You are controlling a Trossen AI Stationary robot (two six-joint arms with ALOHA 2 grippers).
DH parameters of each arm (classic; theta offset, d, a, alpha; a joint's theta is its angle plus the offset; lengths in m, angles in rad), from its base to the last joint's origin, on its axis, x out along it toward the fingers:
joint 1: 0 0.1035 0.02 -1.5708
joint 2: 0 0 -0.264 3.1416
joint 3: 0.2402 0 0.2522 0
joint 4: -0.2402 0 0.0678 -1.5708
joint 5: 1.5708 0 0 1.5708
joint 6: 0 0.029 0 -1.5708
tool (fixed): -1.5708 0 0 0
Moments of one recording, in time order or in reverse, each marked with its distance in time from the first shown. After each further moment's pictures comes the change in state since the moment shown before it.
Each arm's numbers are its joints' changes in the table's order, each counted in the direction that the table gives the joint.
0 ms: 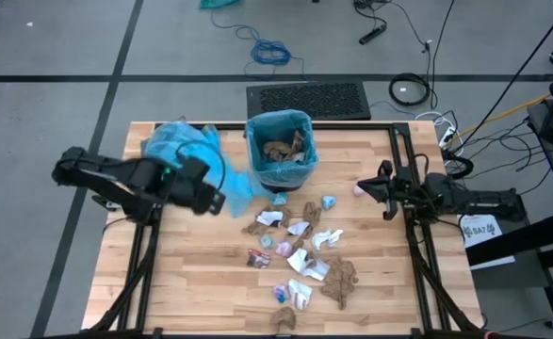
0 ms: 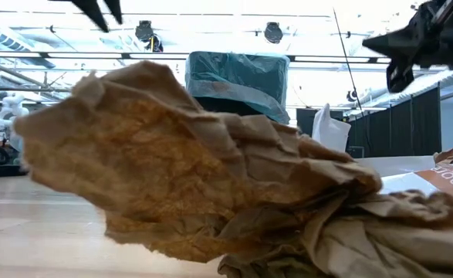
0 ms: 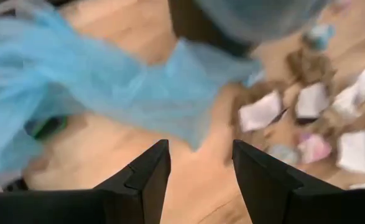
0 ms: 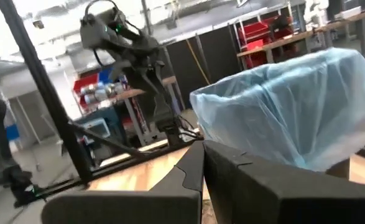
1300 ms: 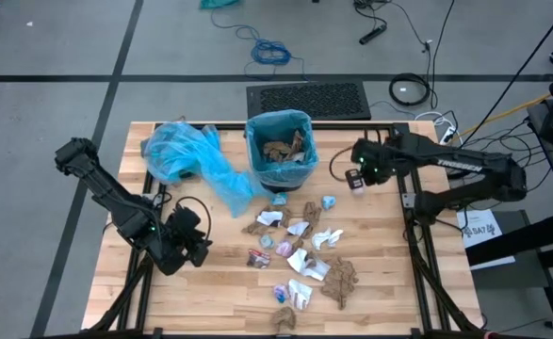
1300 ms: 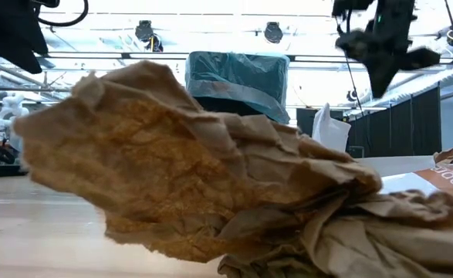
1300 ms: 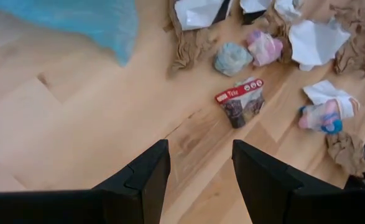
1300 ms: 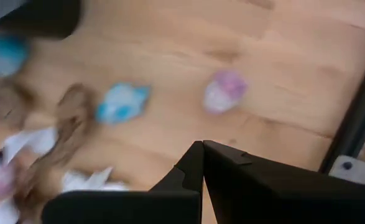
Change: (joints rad) left arm -0.477 -0.128 -0.522 0.498 0.058 -0.284; right arm -0.305 1.084 0.935 -1.349 0.061 0.660
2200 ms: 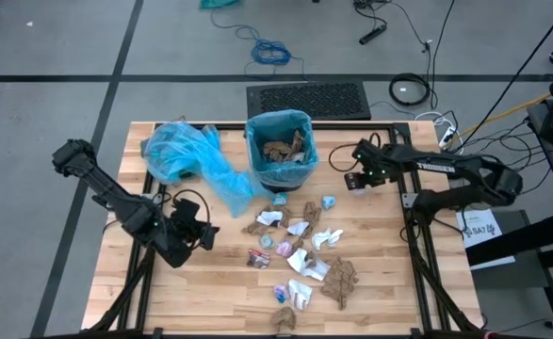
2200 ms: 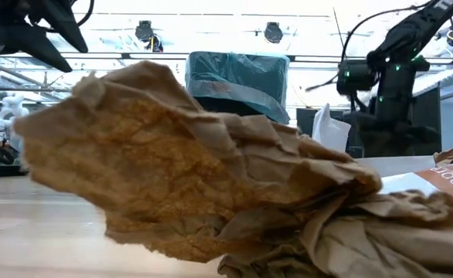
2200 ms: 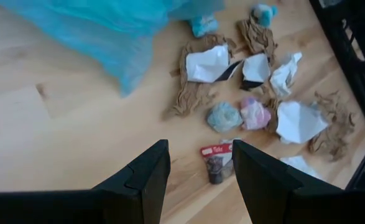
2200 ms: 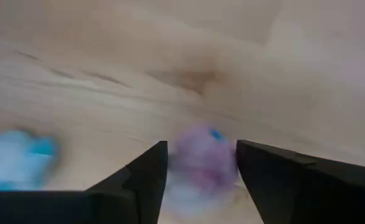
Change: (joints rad) left arm 0.088 -0.008 0.000 0.042 0.109 -0.190; right arm -0.291 0.088 -0.474 0.556 0.123 -0.260
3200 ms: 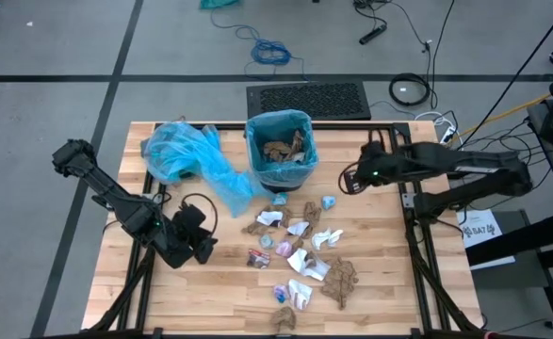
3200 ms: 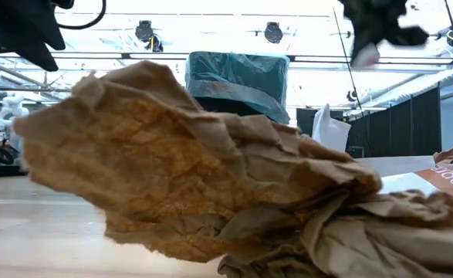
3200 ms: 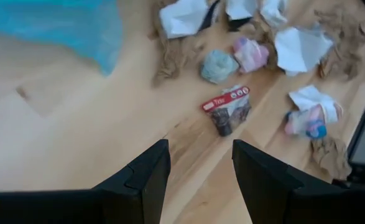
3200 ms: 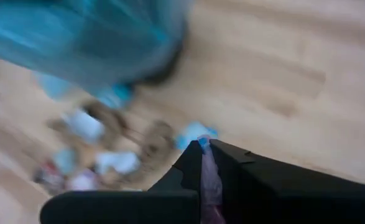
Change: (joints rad) left arm -0.006 0.000 0.000 0.044 -0.156 0.324; right arm 0.578 -0.152 0.628 -0.468 -0.373 0.392
